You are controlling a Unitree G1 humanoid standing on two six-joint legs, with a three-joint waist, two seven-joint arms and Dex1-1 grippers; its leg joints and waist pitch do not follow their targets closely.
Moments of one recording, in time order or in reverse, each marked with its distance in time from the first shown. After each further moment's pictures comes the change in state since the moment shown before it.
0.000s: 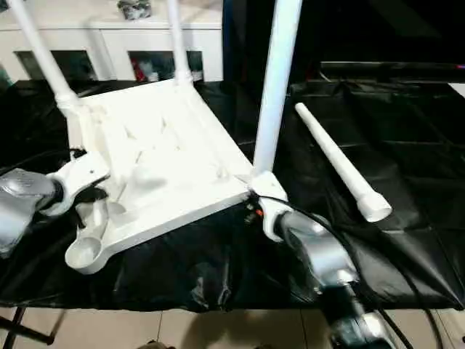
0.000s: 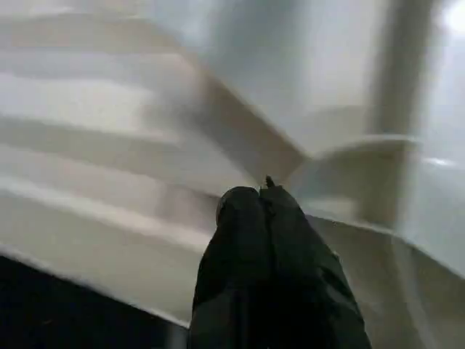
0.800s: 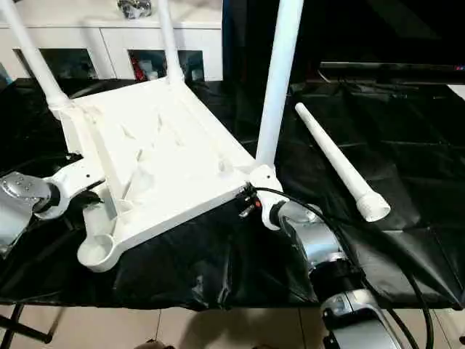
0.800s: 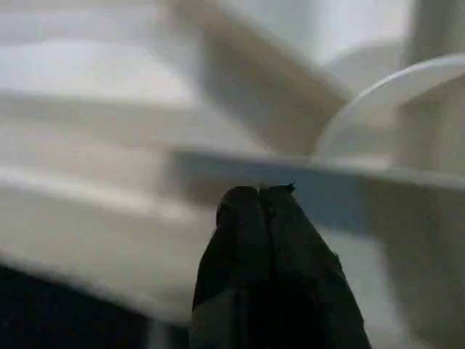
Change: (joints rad) left arm -0.029 -0.041 -0.020 0.132 0.009 -0.048 0.070; right arm -0.103 0.011 0.006 0.231 -0.034 -0.156 -0.001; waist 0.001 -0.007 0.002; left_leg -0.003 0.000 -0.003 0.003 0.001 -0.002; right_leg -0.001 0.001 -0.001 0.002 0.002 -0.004
